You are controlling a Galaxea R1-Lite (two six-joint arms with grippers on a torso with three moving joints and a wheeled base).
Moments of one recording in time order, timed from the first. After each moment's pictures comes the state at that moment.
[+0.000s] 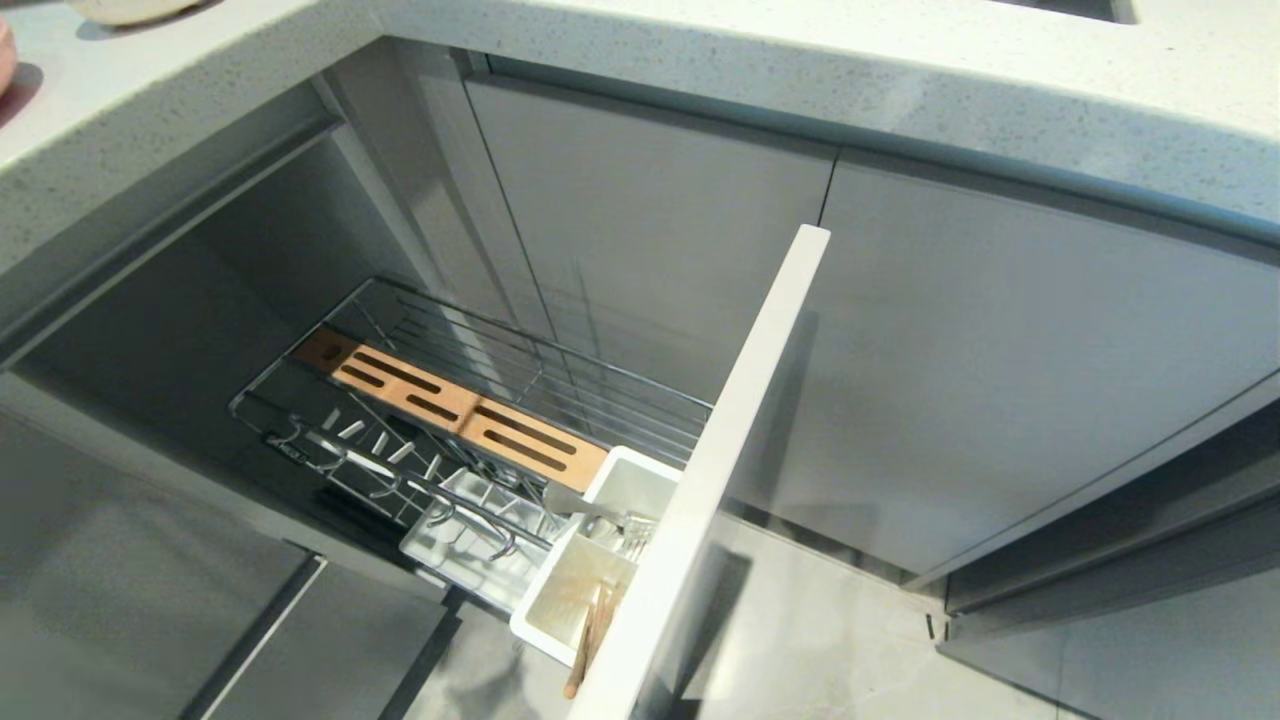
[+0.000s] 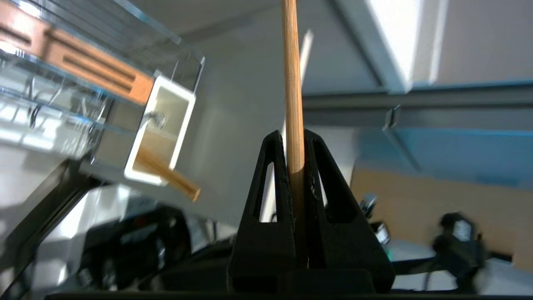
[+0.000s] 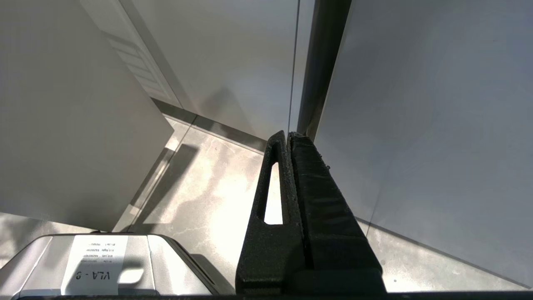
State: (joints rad) left arm -0.41 1.16 -1.92 1.00 -0.34 -0.62; right arm 0.01 0.00 0.00 0.00 0.00 0.02
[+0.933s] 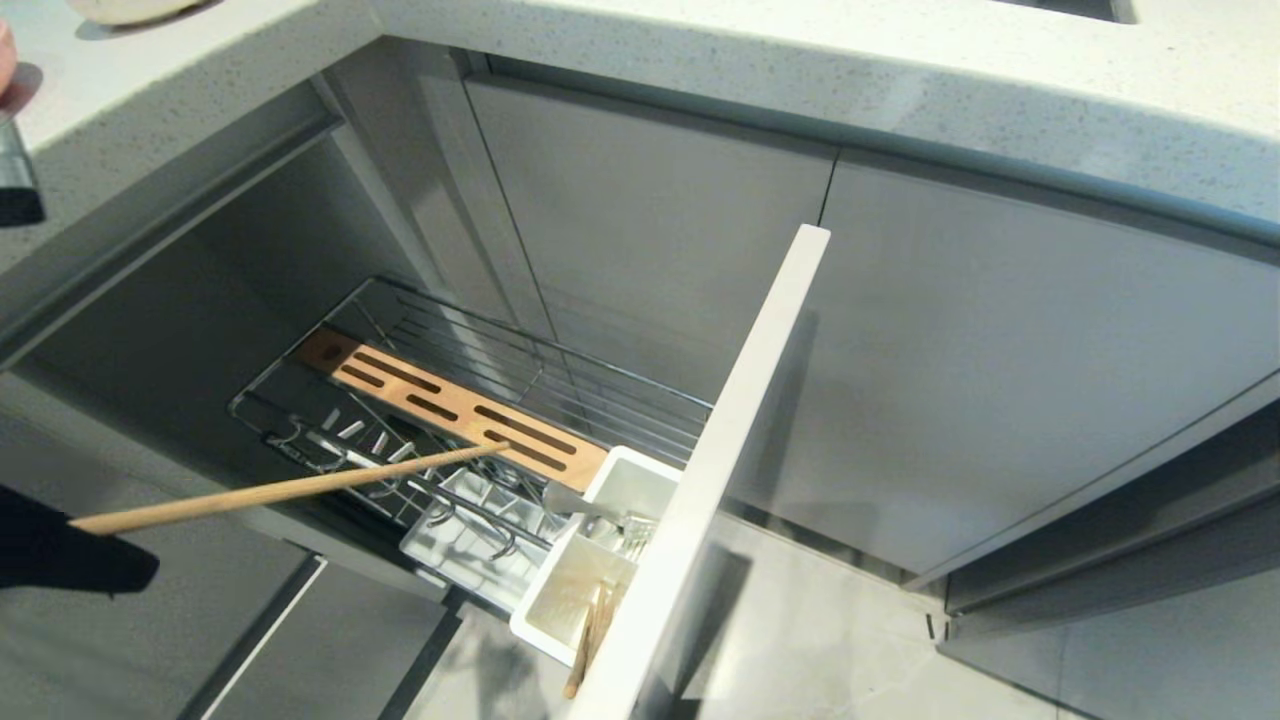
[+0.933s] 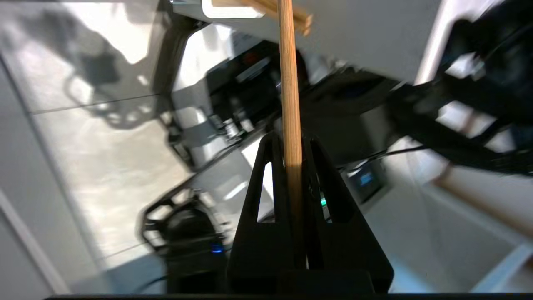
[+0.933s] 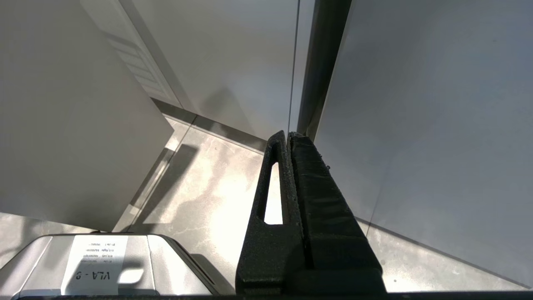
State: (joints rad) left arm -0.53 1.34 -1.91 1.52 -0.27 -0.09; right arm 0.01 0.00 0.00 0.00 0.00 0.02
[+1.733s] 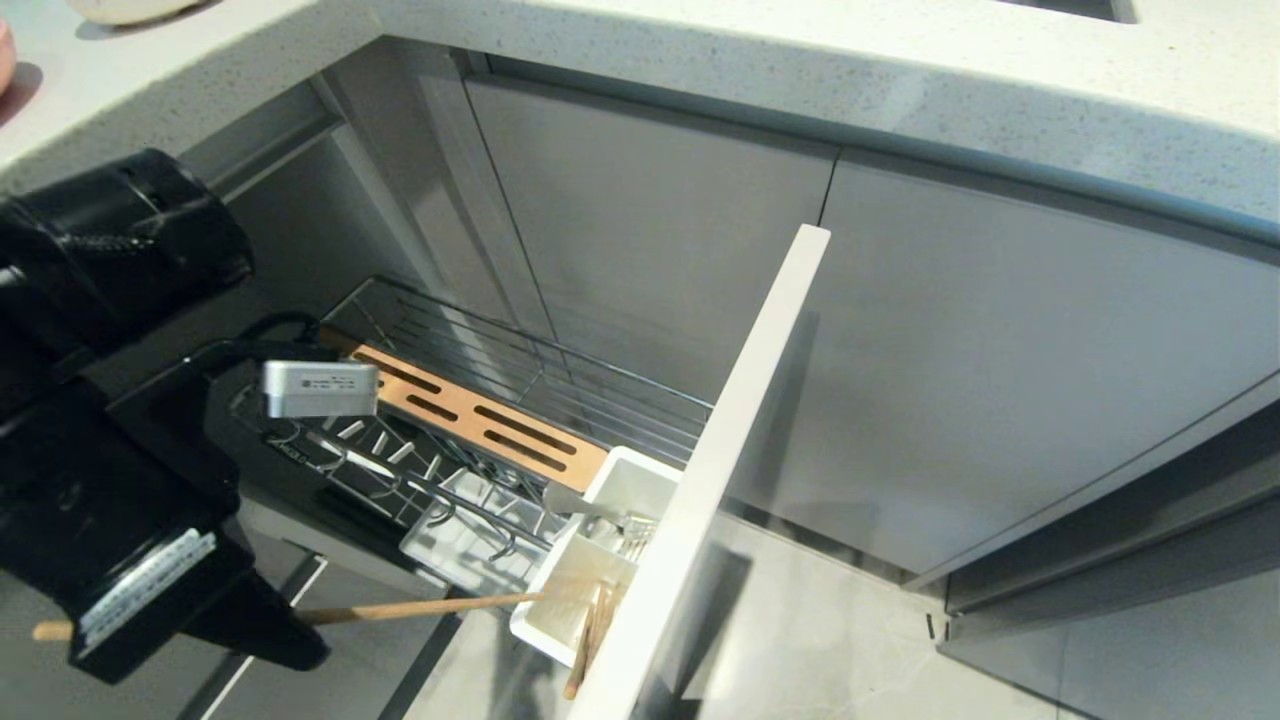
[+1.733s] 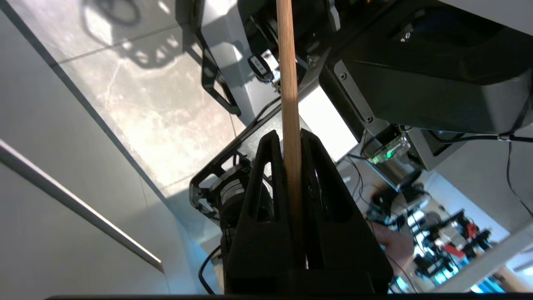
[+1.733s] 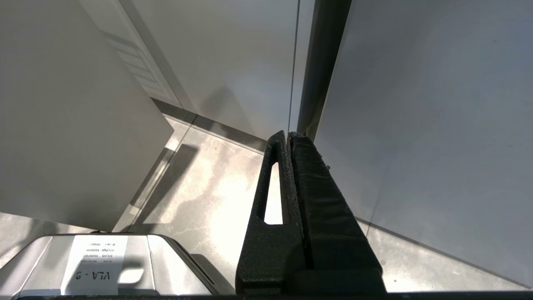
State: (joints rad) left arm -0.51 1.51 -1.63 1.44 -0.21 0.17; right arm 0.01 0.00 0.00 0.00 0.00 0.02
